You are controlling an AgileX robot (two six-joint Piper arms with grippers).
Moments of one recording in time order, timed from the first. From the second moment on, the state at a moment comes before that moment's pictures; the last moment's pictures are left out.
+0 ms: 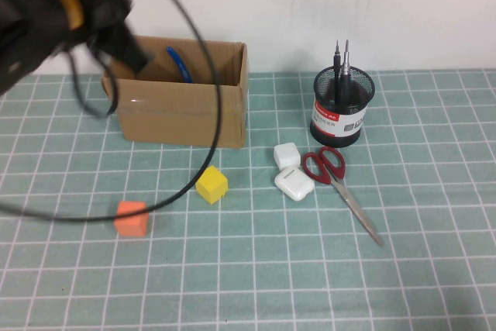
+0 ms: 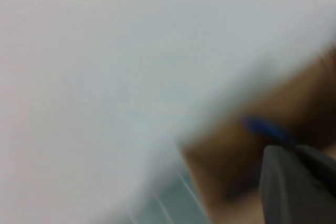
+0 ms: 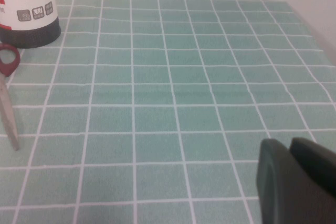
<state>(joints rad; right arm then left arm) -0.04 -0.01 0.03 -0.11 0.37 0.07 -0.44 1.45 -1.25 0.52 0.36 0.13</state>
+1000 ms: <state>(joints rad) -0.04 -0.01 0.03 -0.11 0.37 0.07 -0.44 0.84 -0.58 0.21 0.49 -0.20</state>
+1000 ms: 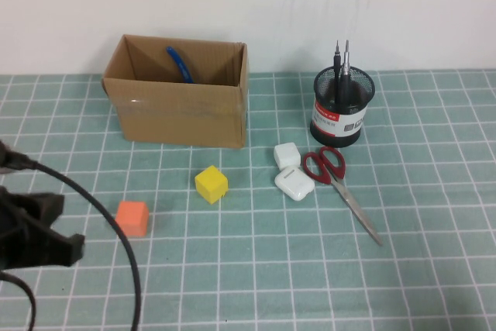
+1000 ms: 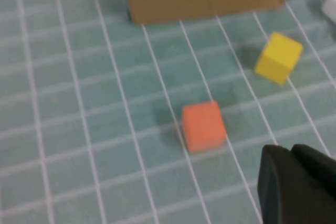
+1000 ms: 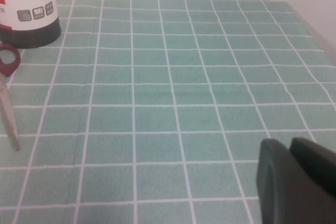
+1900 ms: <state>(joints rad) -0.04 -0.01 0.03 -0.11 0.37 0.07 -0.04 -0.01 0.02 0.06 0.10 -0.06</state>
